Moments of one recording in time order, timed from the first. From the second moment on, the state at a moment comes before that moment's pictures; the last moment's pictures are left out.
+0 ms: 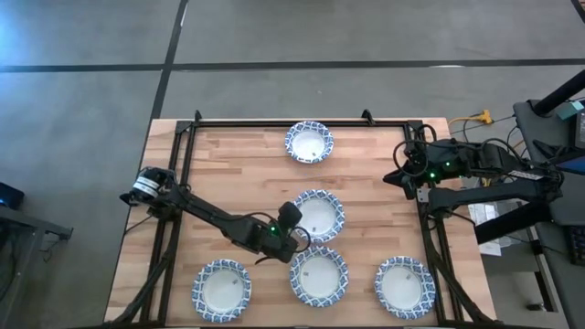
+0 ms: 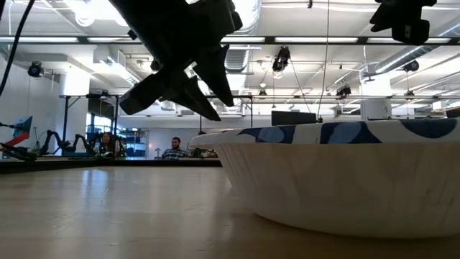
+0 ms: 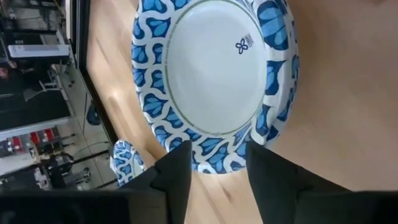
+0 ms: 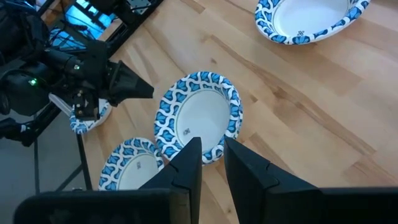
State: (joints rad) left arm -0.38 1.83 1.27 -0.46 -0.71 0.63; right arm -0.06 0.66 0.94 -0.94 0.02 0.71
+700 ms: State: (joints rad) left arm -0.27 1.65 1.20 -0.53 -0.01 -0.38; right arm -0.06 0.68 0.92 -0.95 0.00 0.70
